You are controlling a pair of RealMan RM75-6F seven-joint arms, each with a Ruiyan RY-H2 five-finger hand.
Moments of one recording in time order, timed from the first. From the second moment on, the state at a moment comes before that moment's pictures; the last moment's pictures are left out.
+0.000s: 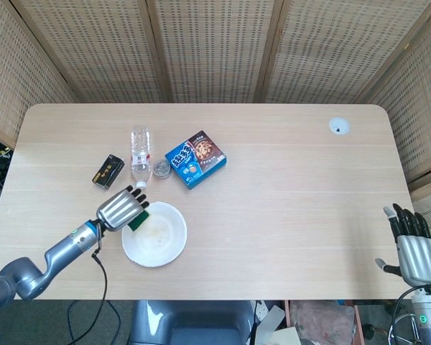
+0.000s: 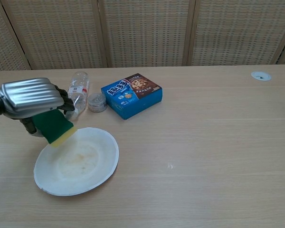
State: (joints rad) left arm -0.74 -1.49 0.03 -1.11 1.72 0.95 0.32; right arm 0.10 -1.12 0.08 -1.63 -1.38 1.39 -0.19
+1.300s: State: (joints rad) left arm -0.88 -1.58 0.09 -1.06 1.83 0.95 0.64; right arm 0.10 -1.10 0.10 -1.62 -1.34 1.37 -0.14
